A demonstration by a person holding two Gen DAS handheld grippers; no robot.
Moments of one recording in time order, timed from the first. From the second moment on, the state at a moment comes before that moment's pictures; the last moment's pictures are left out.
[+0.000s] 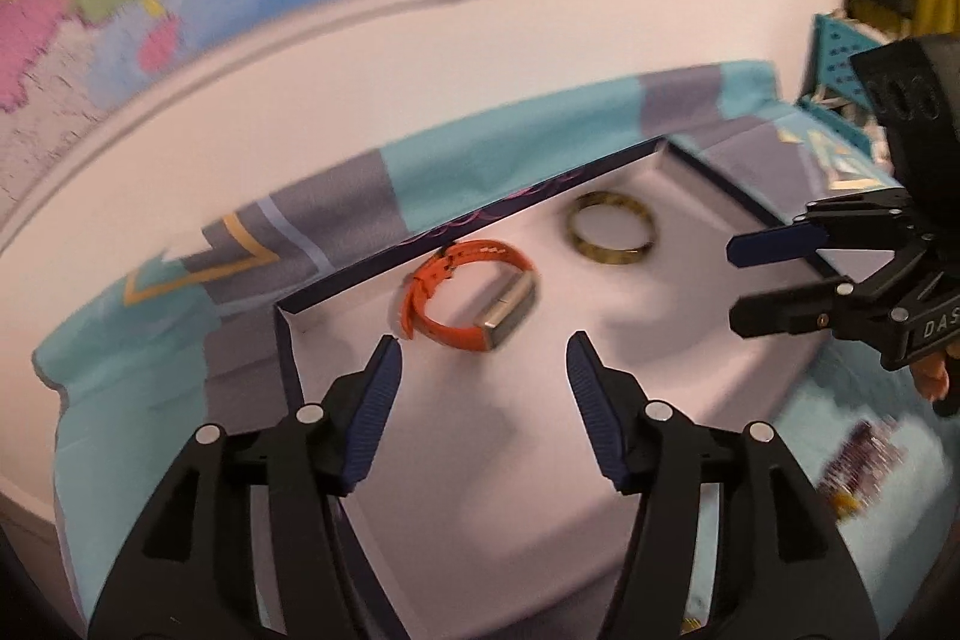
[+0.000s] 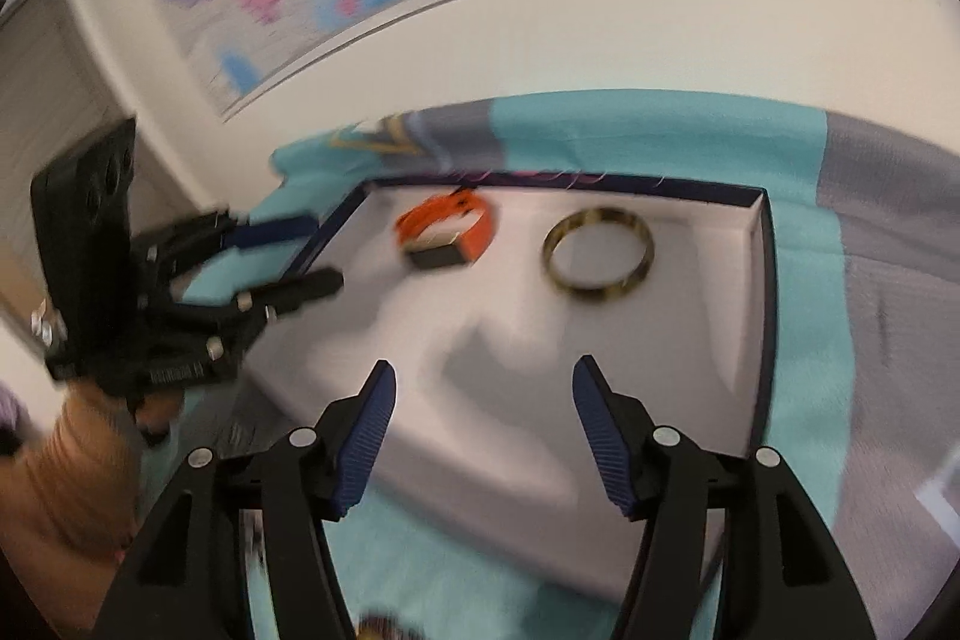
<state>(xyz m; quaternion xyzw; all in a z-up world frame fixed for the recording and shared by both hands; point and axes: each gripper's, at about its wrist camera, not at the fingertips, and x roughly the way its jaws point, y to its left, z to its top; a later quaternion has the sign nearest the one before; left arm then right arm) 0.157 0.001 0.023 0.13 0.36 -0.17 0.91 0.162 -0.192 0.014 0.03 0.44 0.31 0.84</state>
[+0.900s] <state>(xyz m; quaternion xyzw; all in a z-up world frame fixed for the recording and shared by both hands) 0.003 0.013 -0.004 0.08 0.37 -0.20 0.91 0.010 -0.193 -0.014 -0.12 0.43 0.27 0.85</state>
